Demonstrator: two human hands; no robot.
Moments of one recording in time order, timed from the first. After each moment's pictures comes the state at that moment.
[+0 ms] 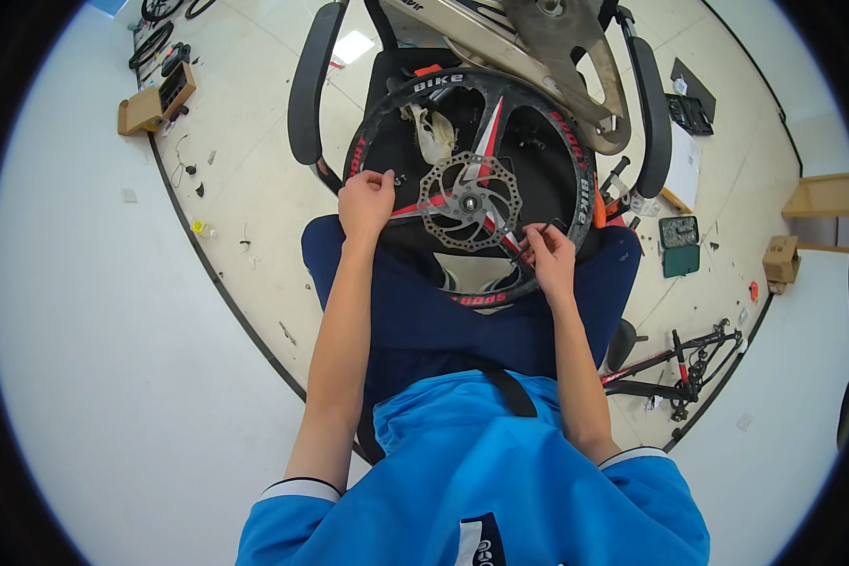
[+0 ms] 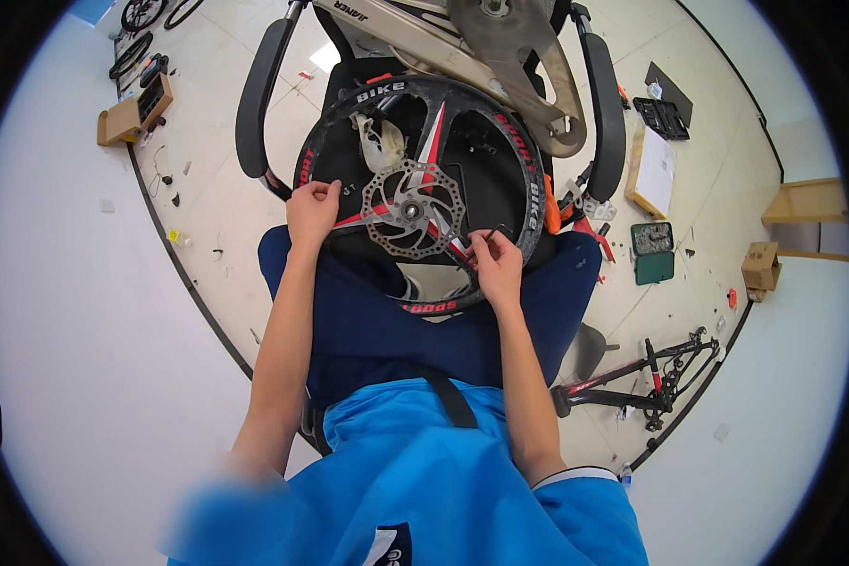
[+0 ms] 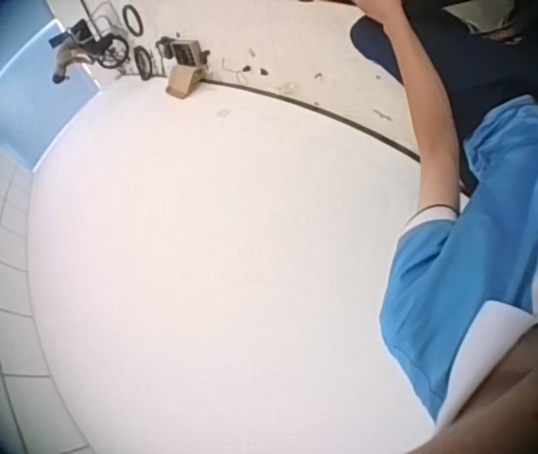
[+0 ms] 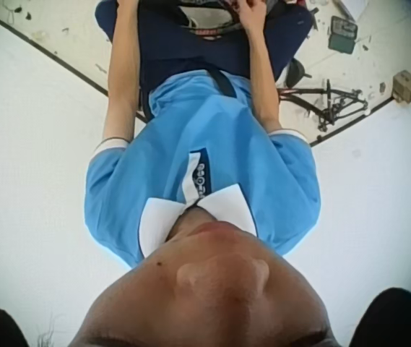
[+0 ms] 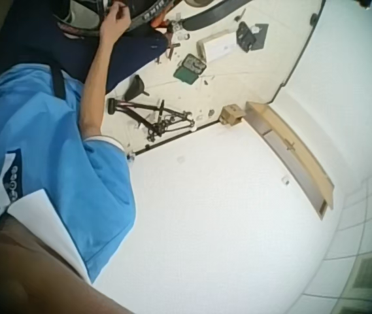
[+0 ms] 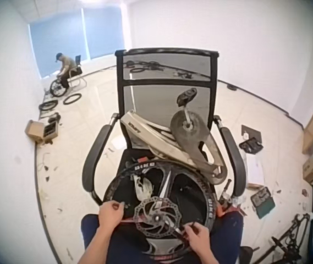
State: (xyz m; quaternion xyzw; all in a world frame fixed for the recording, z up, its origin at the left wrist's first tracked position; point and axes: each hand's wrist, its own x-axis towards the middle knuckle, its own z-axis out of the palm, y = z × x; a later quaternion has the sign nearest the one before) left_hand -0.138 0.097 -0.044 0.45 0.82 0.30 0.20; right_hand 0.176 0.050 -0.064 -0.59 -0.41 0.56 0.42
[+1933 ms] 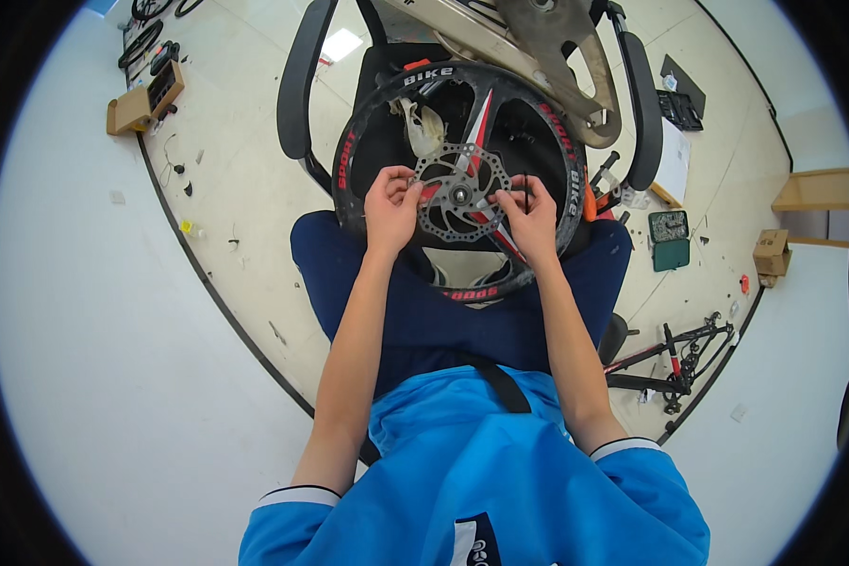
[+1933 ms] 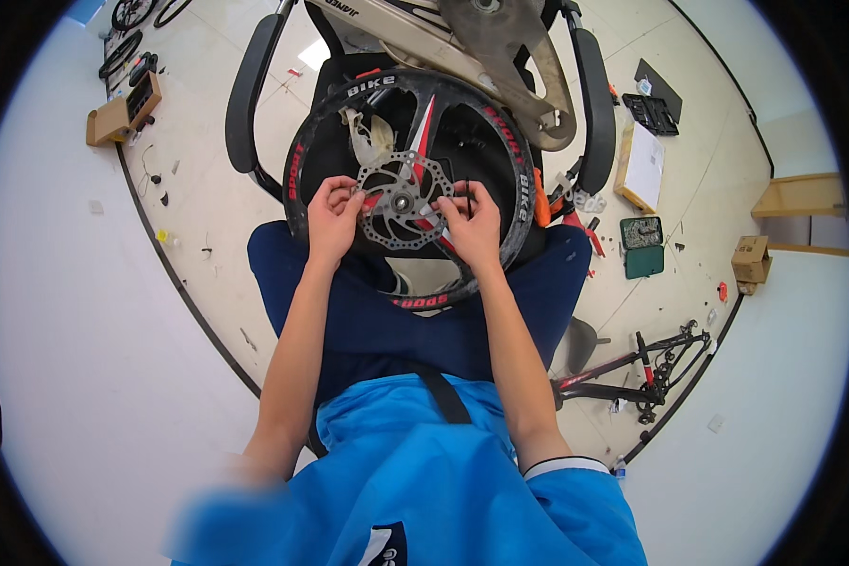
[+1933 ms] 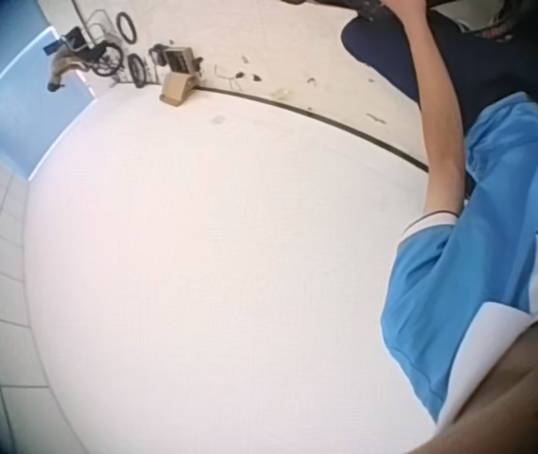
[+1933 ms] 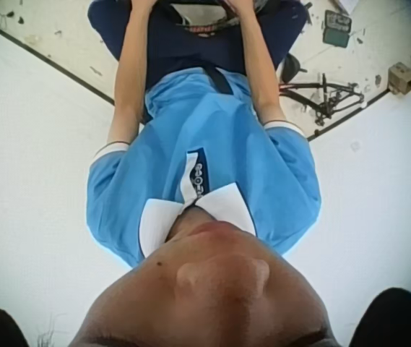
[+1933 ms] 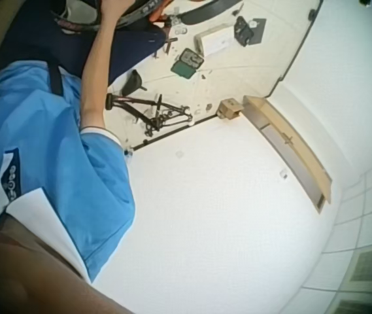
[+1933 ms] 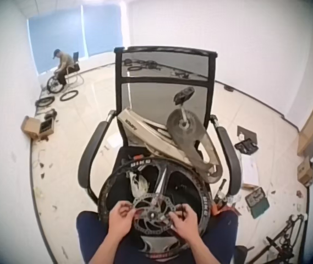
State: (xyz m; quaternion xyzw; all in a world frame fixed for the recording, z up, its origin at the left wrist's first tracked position) left_hand -0.084 0.075 -0.047 0.36 0.58 0.55 0.48; right_hand 0.143 0.096 -0.046 -0.53 -0.47 0.54 0.45
